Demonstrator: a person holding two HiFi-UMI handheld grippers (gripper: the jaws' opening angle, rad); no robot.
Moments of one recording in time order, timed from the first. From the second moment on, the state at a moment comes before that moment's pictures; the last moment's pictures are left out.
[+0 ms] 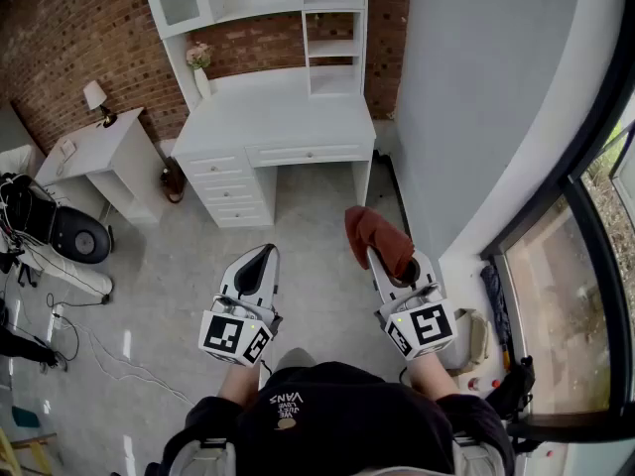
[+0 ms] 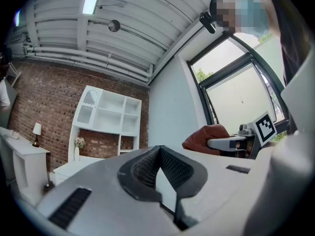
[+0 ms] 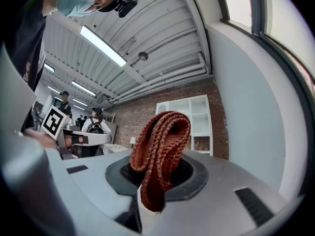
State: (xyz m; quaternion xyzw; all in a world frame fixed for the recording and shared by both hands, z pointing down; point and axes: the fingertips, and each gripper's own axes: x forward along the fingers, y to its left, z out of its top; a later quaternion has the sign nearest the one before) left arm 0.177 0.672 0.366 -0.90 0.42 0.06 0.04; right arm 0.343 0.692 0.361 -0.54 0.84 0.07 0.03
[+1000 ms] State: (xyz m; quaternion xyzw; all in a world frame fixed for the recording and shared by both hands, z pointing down) left arm 0.083 0.484 0.374 -0.90 0.43 0.08 0.02; right arm 0.266 0.508 0.366 -0.55 0.83 0.04 0.05
